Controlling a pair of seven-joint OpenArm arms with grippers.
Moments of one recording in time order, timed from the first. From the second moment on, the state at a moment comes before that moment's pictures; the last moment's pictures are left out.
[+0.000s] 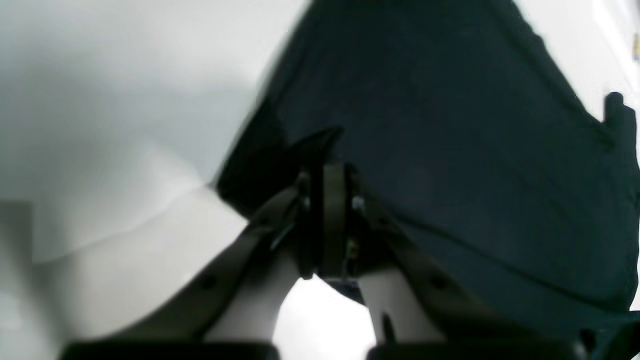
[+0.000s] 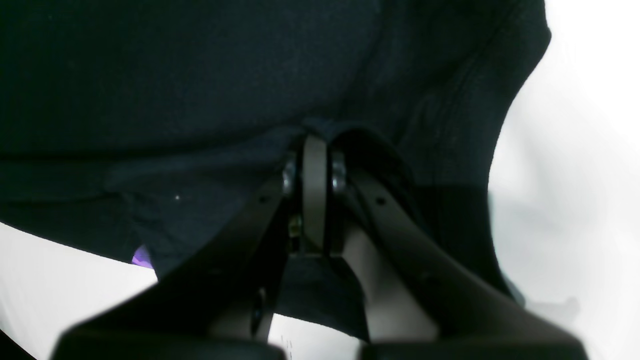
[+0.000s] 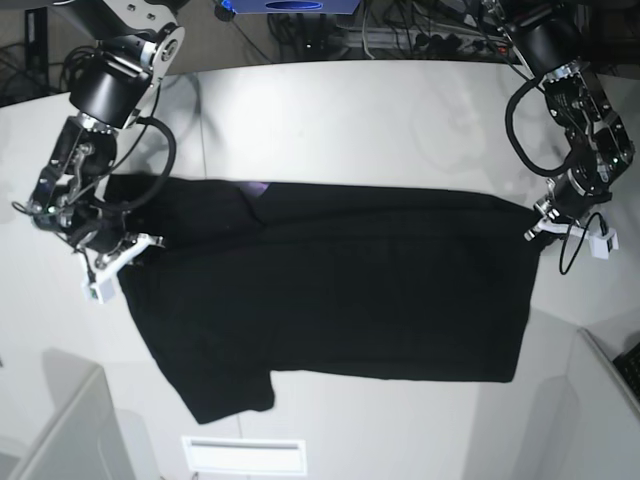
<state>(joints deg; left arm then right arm) 1.7 -14.6 -34.9 87.0 -39.7 -7.1 56.4 12.6 5.3 29.7 79.6 21.4 28.7 -68.4</state>
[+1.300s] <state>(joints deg) -5.8 -14.6 -30.9 80.3 -34.3 -7.1 56.2 16.2 7.1 23.5 72.1 21.2 28.5 -62.2</state>
